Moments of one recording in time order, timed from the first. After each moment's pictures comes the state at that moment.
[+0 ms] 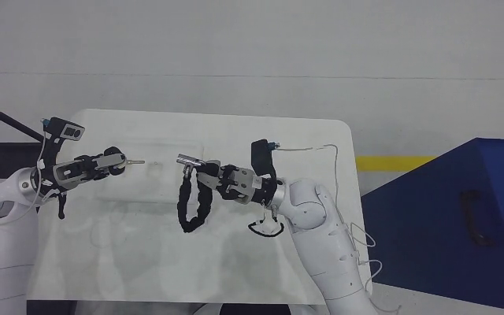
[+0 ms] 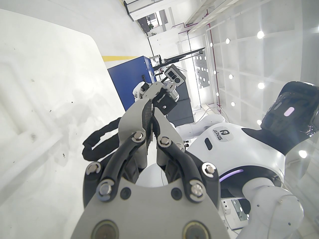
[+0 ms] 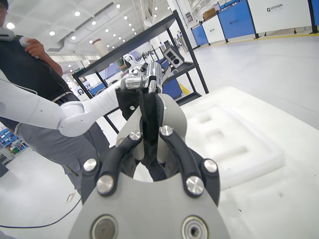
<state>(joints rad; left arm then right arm) 1.14 -0.88 -1.82 -1.37 -0.67 -0.28 -1.54 -1.05 -1.72 1.24 -1.38 -0.68 -1.01 0.54</state>
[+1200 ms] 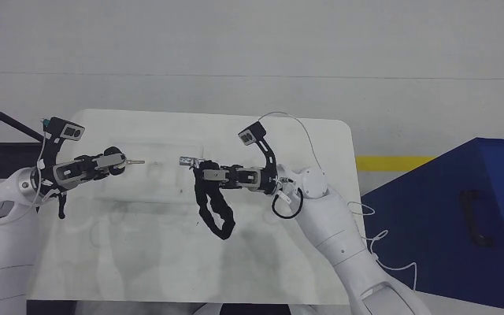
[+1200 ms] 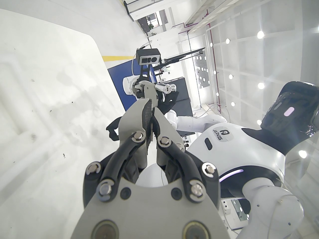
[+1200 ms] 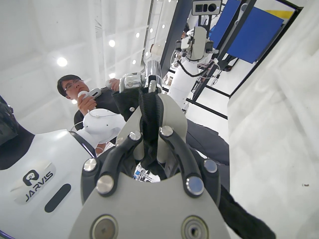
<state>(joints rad) 1.14 -0.88 -1.82 -1.37 -0.67 -0.28 -1.54 -0.79 -1.62 1.06 -1.03 0.50 -0.56 1.26</state>
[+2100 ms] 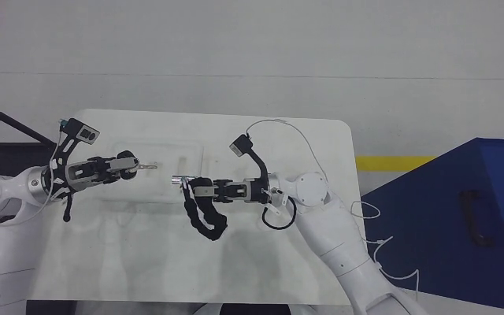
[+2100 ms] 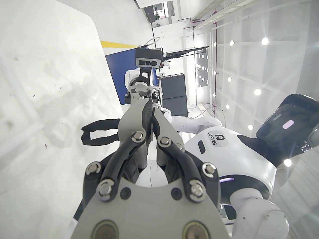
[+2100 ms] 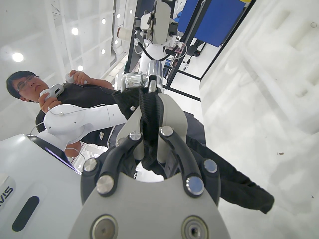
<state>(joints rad) 1.18 -0.87 -1.79 -1.49 -0.63 -0.13 -1.47 -0.86 -1.59 1.03 -1.20 0.23 -0.43 1.15</state>
